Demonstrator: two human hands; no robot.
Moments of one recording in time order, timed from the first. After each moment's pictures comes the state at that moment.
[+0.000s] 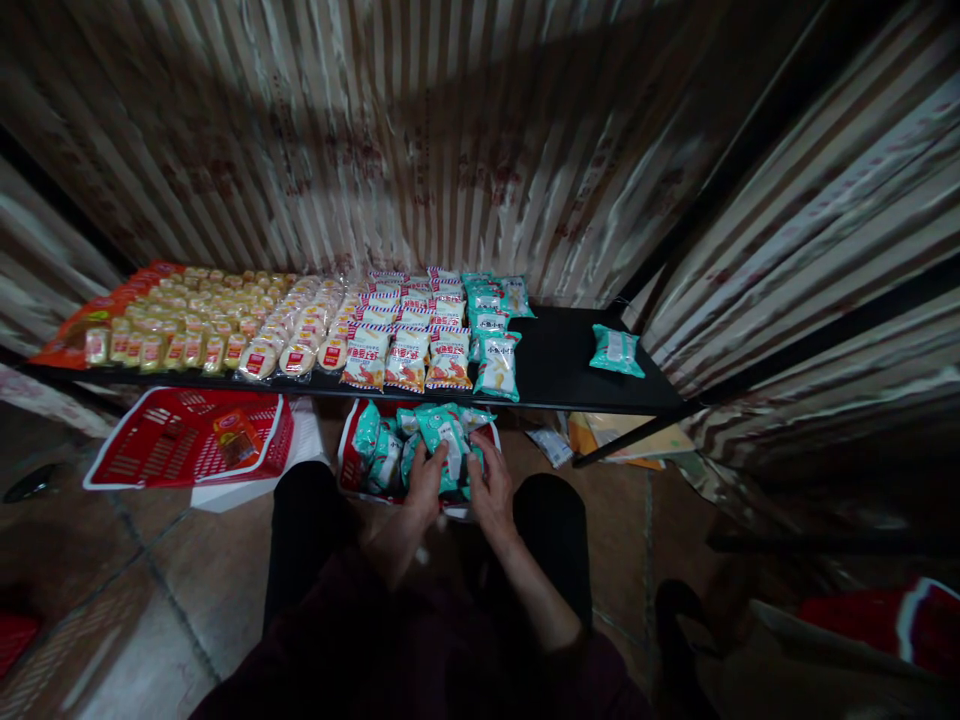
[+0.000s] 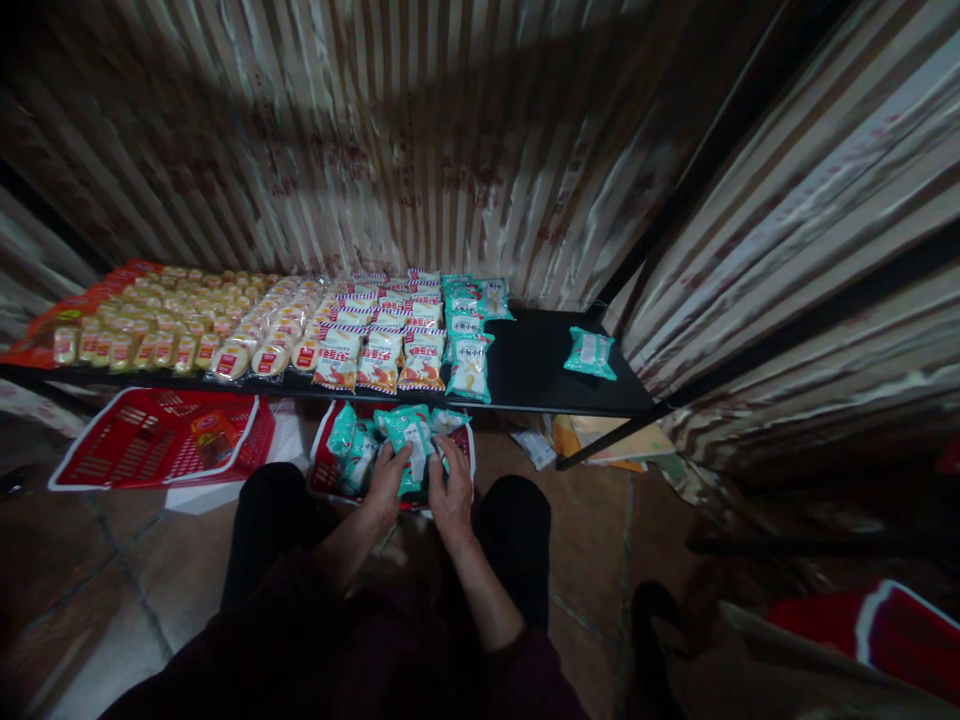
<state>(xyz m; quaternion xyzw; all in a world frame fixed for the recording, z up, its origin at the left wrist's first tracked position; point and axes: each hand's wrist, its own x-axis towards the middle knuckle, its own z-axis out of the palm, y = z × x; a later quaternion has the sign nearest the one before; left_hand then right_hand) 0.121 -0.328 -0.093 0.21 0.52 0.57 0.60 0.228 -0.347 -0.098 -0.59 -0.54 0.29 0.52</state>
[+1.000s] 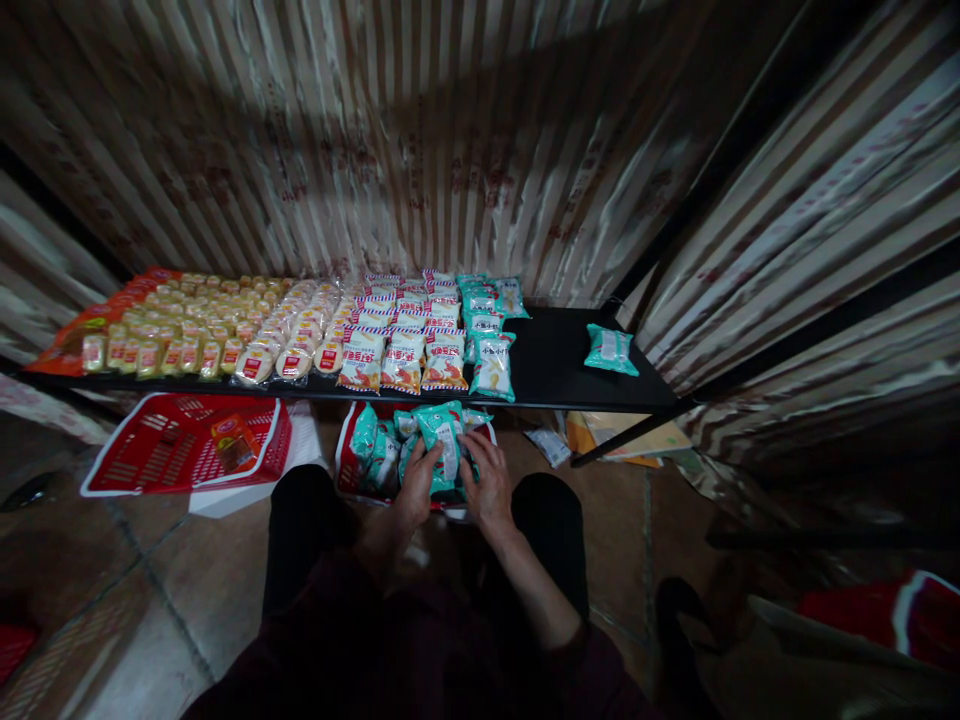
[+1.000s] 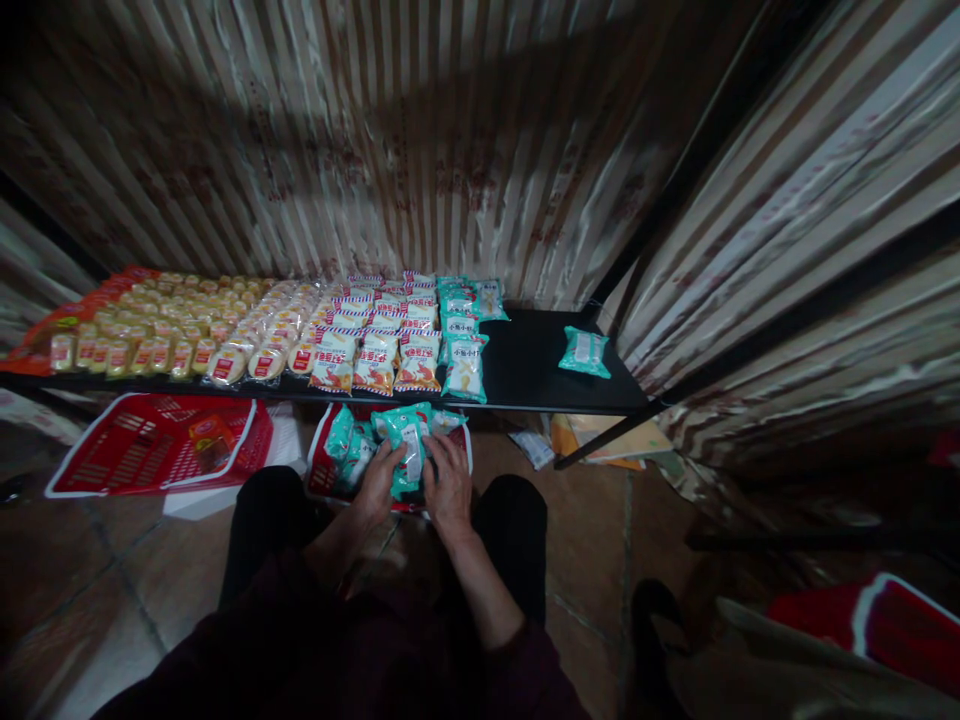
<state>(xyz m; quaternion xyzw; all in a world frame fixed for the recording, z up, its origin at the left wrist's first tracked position) 0.114 -0.327 -0.086 0.22 0.46 0.54 0.67 0.235 -0.344 -0.098 -0.58 -0.68 0.13 0.44</state>
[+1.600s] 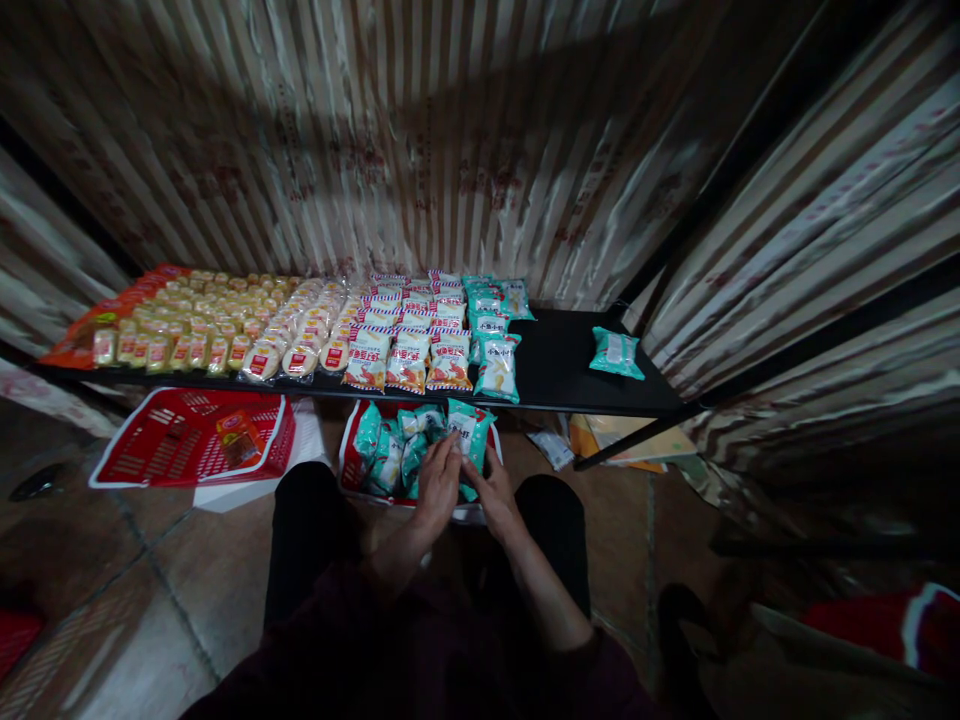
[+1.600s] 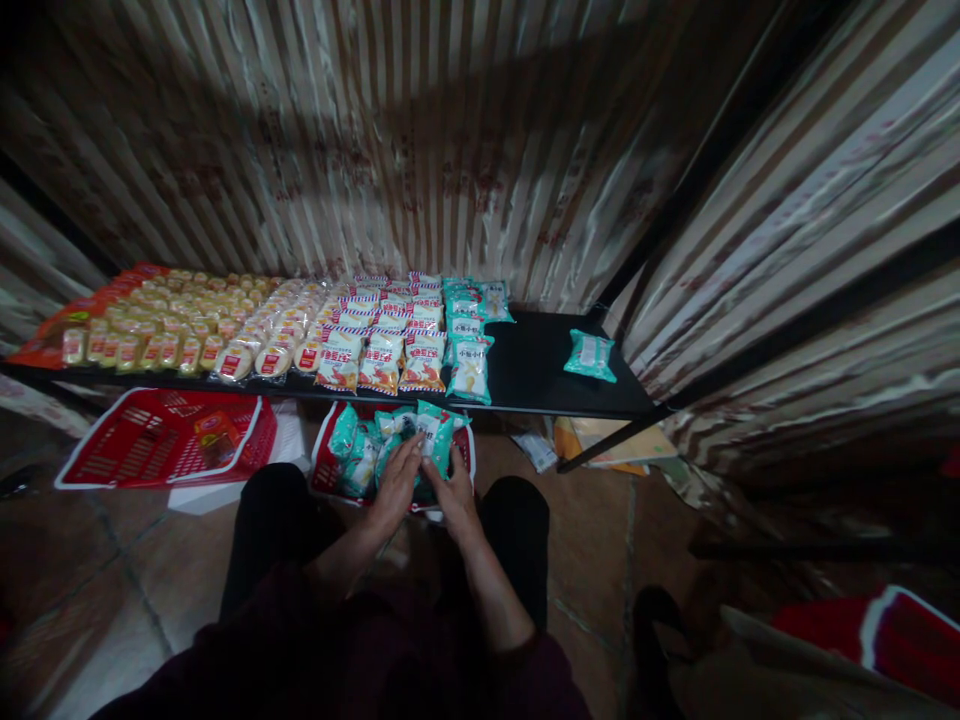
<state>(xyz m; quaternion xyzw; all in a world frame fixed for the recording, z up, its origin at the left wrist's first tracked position) 0.122 -0.340 -0.070 0.51 0.57 0.44 0.47 0.233 -0.344 -0.095 -0.59 -0.40 0.48 0.51</state>
